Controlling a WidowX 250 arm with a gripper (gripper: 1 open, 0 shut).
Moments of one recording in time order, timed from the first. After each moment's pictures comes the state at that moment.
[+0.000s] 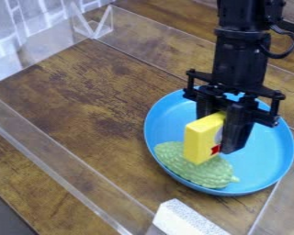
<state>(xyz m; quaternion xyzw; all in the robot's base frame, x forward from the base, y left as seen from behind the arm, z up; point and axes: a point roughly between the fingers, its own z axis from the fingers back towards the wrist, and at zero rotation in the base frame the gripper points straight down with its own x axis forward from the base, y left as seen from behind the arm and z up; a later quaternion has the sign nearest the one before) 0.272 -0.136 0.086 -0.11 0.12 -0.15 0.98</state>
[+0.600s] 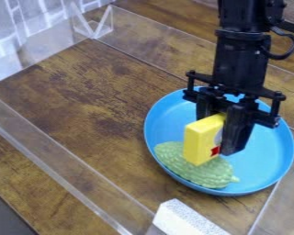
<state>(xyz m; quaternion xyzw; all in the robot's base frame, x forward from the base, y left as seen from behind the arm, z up) 0.270 -0.137 0.085 -0.11 0.14 -0.15 0.97</state>
